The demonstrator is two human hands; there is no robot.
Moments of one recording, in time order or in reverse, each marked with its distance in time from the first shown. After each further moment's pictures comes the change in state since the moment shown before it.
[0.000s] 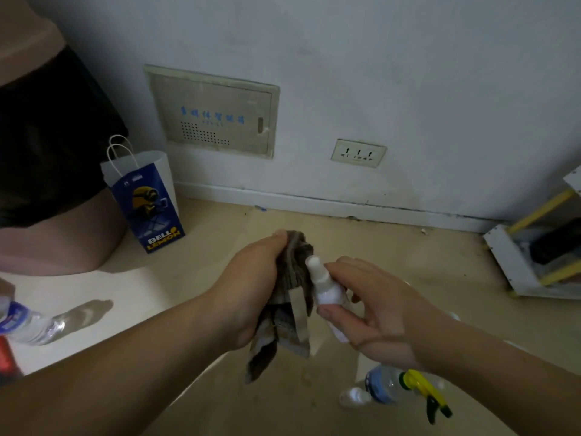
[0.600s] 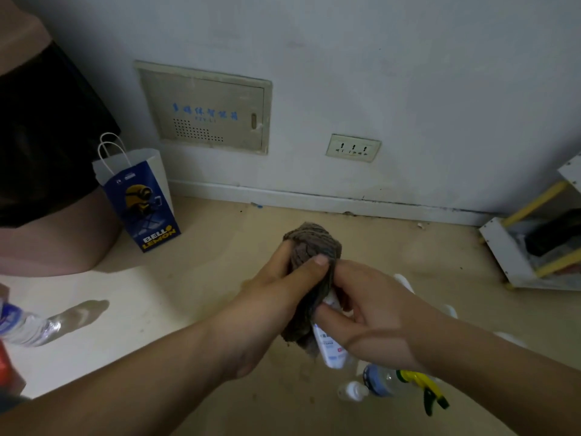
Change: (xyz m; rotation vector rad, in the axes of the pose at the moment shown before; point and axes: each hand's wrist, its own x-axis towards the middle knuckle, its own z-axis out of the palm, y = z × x) left_hand -0.008 -0.027 0.010 0.078 -0.272 0.183; right_hand 0.000 -0.023 -0.007 0.119 -0.072 0.162
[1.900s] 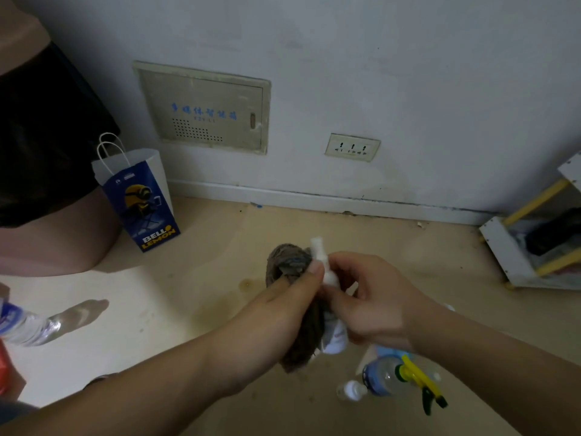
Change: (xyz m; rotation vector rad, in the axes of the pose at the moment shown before) left_hand -0.005 -0.009 0.005 0.100 -0.093 -0.094; right_hand 0.006 0.009 0.000 0.285 0.118 0.105
